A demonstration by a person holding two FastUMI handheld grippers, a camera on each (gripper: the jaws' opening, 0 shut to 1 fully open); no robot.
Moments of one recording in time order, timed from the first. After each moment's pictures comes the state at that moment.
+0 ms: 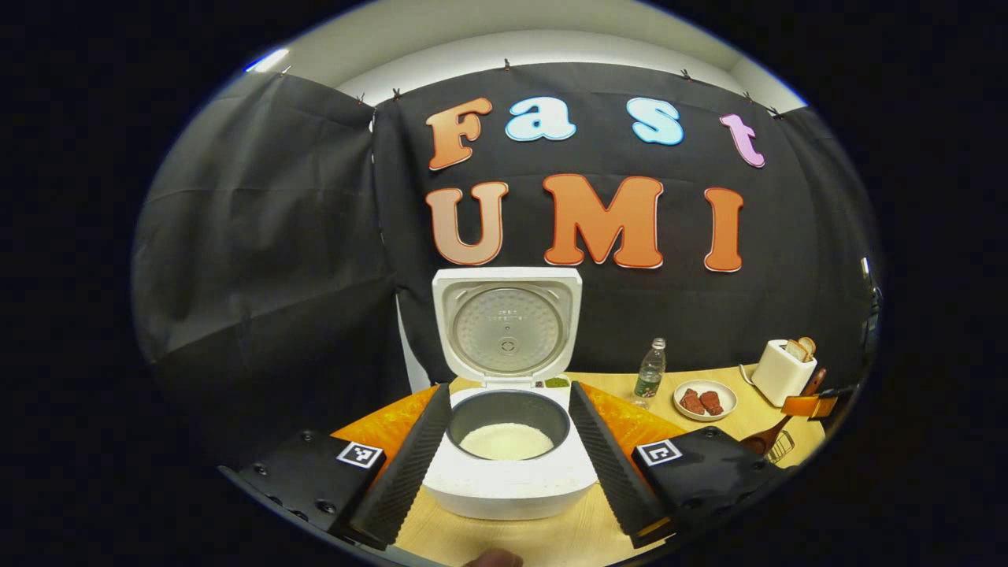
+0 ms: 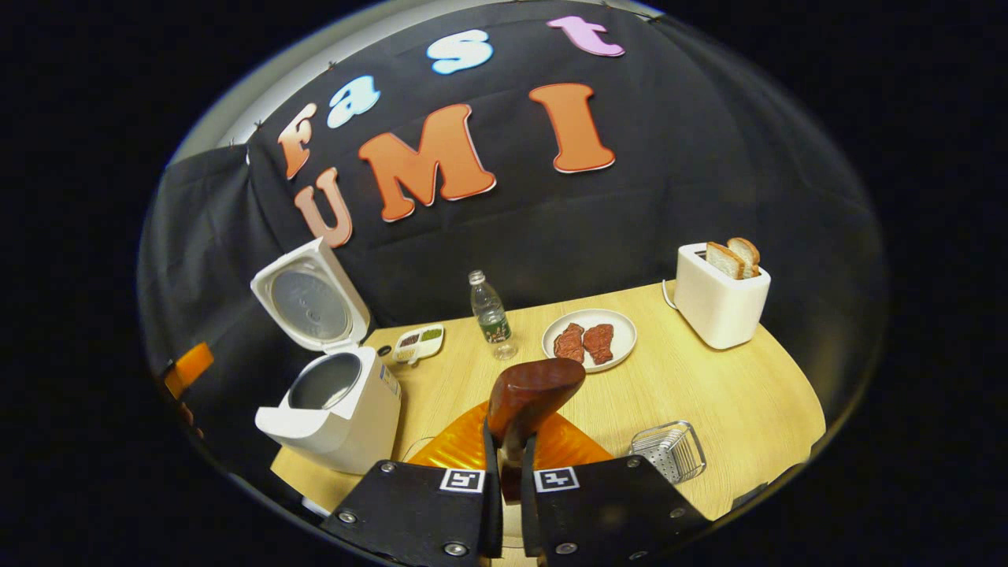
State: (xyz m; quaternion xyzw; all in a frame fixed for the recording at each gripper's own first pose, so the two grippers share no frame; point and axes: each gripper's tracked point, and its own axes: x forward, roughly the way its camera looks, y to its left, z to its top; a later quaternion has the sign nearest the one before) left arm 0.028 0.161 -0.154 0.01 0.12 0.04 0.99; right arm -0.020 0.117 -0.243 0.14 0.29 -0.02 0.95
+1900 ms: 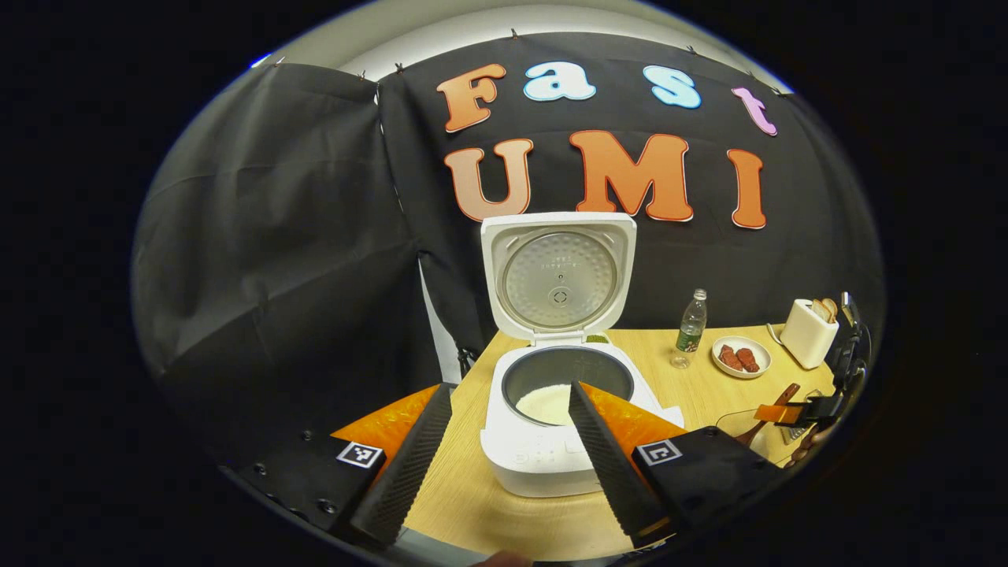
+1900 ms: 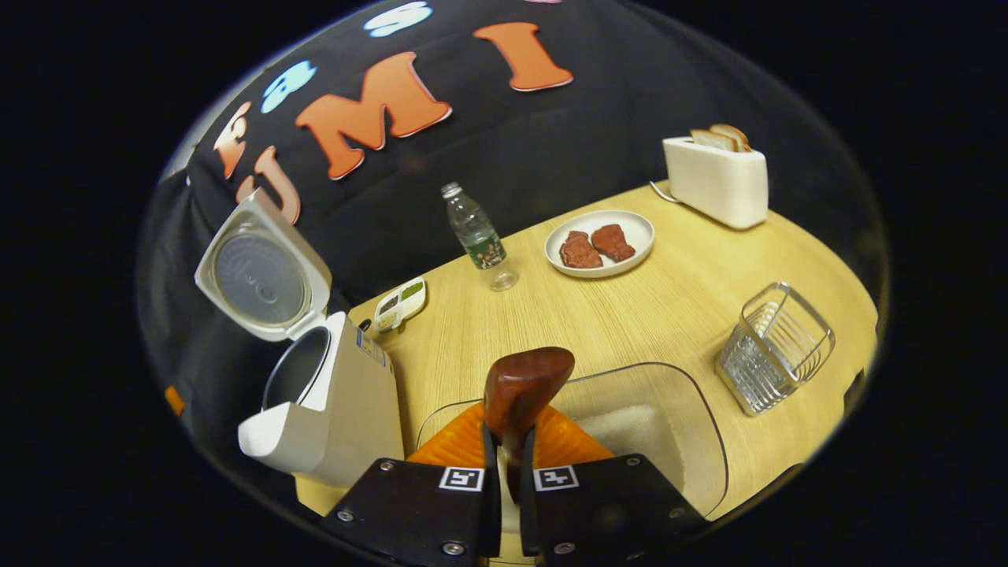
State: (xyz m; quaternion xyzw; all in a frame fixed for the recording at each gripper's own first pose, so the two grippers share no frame) left arm 0.028 0.231 -0.202 0.04 0.20 0.05 0.98; right arm -0.015 0.190 -0.344 0.28 0.37 -0.10 0.88
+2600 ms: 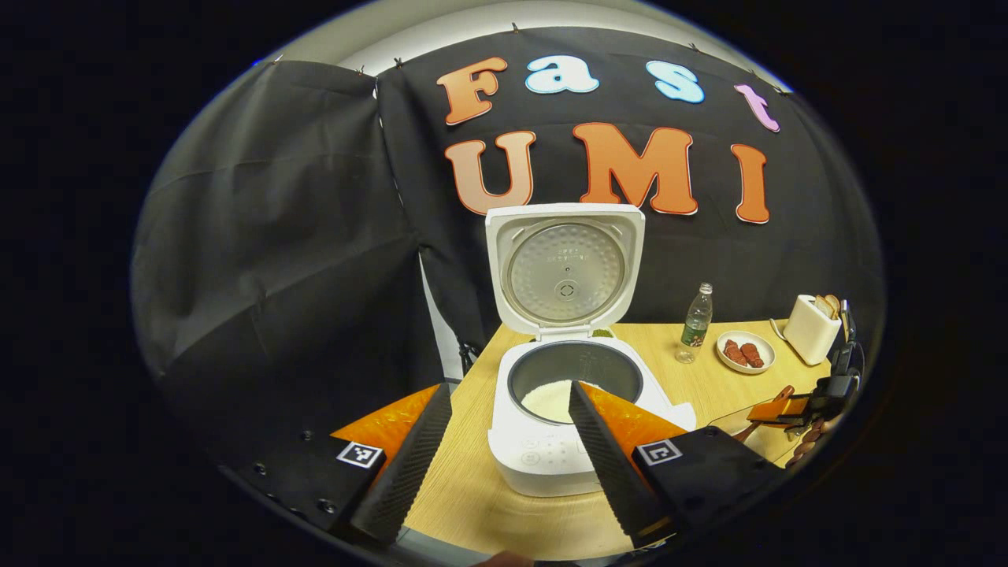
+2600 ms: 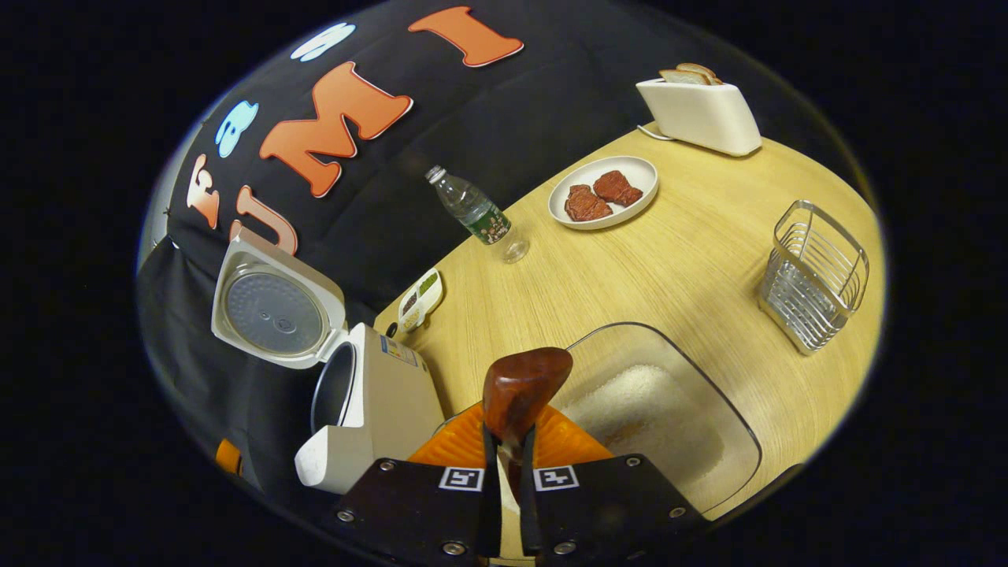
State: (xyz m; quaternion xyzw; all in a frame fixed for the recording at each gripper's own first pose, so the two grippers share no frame) left arm 0.031 0.243 -0.207 0.04 0.21 0.05 0.98; right arm -0.015 0.227 -0.343 0.39 0.40 -0.07 0.83
